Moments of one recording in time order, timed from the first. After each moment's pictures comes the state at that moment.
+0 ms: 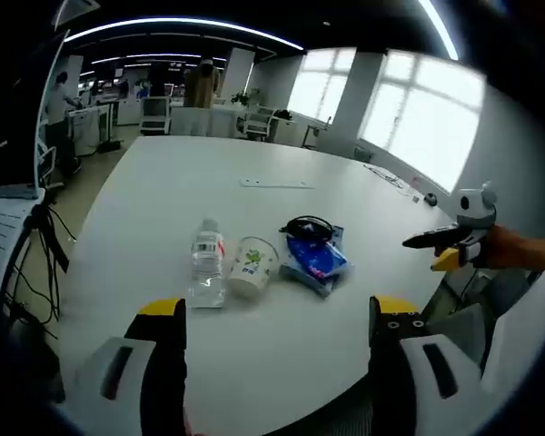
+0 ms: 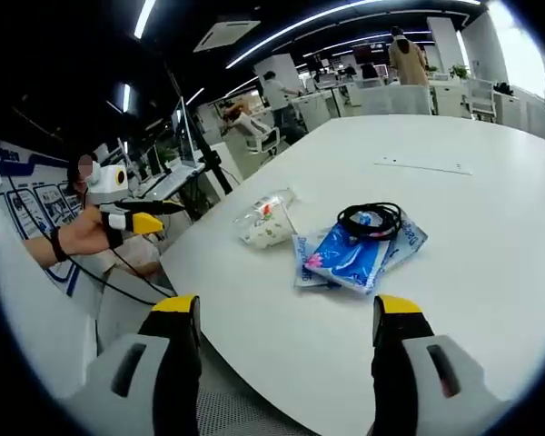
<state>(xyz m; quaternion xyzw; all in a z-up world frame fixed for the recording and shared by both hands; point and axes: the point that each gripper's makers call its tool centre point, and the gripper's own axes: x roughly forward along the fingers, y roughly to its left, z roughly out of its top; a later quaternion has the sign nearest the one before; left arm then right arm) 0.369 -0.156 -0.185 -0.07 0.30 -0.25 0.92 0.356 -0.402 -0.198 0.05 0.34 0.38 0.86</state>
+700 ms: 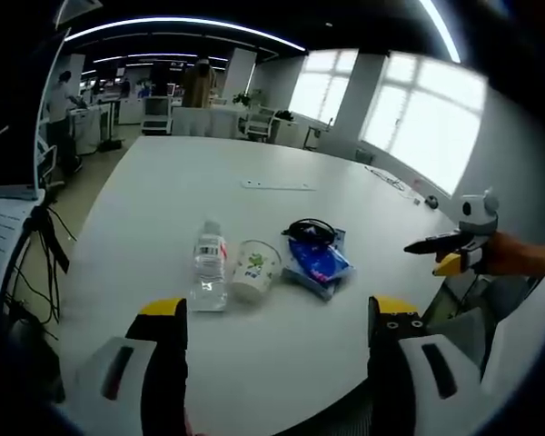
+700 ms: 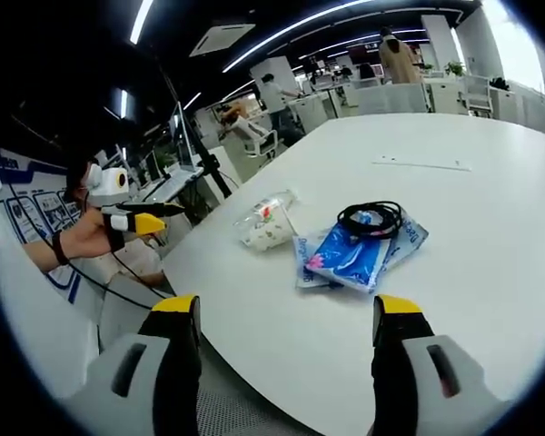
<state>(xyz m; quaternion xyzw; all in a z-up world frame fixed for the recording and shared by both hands) 0.375 -0.153 -0.184 -0.07 0.30 -0.25 0.92 0.356 -0.400 -0.199 0.07 0.33 0.37 0.86</state>
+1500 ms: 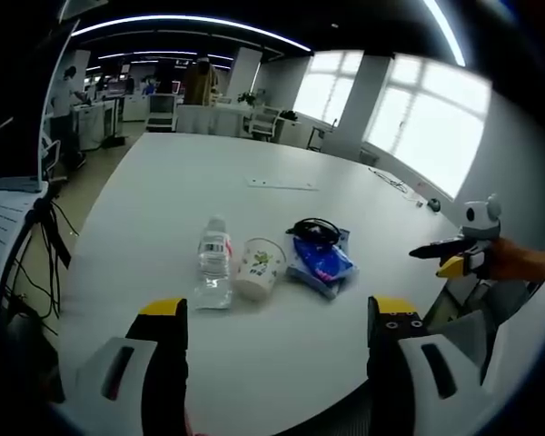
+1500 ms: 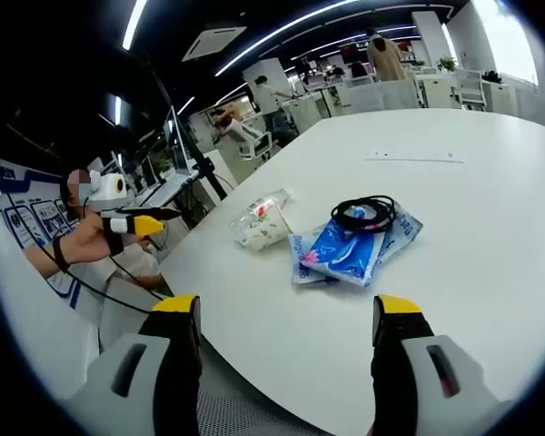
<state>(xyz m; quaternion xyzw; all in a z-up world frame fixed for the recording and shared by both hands) 0.377 -0.148 -0.188 -0.08 0.30 -0.24 0.92 0.354 -0.407 -0.204 0.08 0.34 0.36 0.87</state>
